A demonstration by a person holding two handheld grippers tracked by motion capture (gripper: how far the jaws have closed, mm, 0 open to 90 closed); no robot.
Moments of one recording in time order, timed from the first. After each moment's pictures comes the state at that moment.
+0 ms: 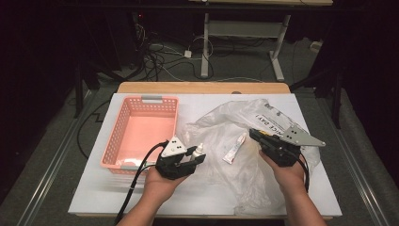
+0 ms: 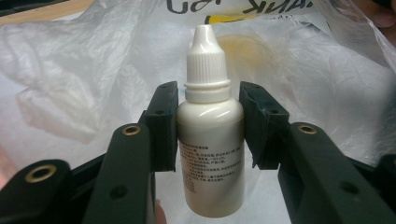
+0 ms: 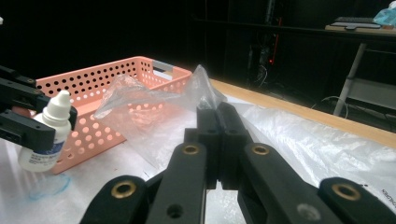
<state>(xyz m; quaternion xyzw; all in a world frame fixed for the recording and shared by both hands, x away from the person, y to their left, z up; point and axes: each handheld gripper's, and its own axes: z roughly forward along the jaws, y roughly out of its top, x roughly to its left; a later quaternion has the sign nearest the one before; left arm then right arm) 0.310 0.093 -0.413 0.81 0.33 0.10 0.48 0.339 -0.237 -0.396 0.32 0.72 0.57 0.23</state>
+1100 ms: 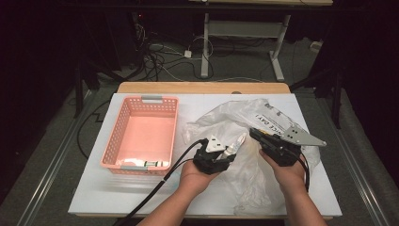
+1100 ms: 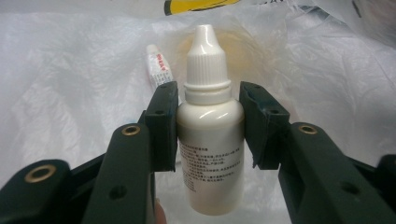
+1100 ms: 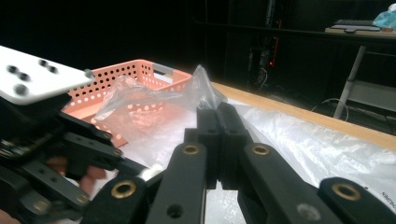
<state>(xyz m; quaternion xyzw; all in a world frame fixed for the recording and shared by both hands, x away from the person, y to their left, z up) 0.345 -0.001 -0.445 0.83 0.31 0.09 0.46 0.340 -0.237 -0.394 0.31 0.72 0.57 0.23</state>
